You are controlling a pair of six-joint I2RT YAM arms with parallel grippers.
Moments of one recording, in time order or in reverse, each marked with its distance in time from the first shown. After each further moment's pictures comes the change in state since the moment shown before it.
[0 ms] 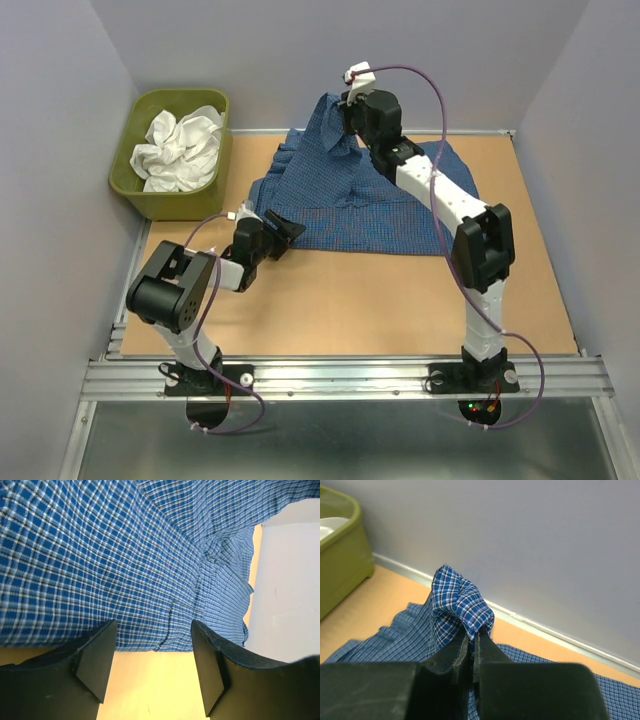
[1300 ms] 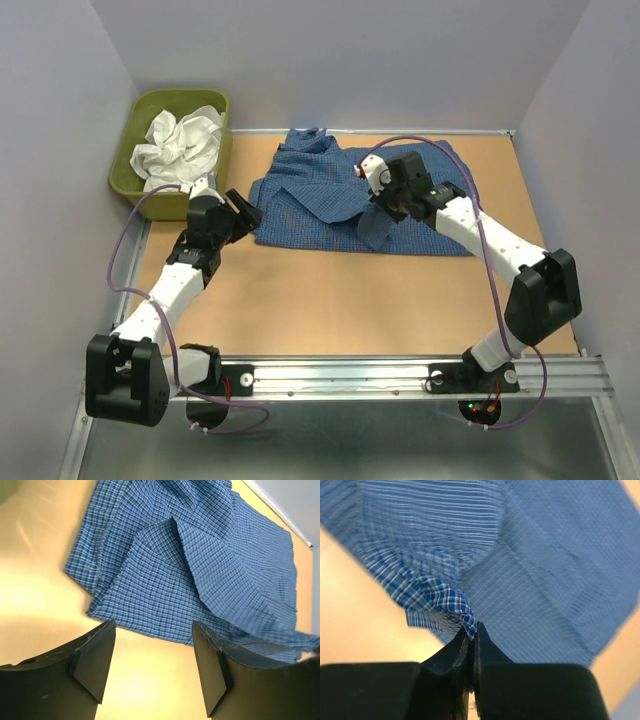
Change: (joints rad) left arm 0.197 -0.571 0.171 -0.785 -0.076 0.421; right arm 0.007 -0.509 -0.622 -0.644 -0.122 -0.305
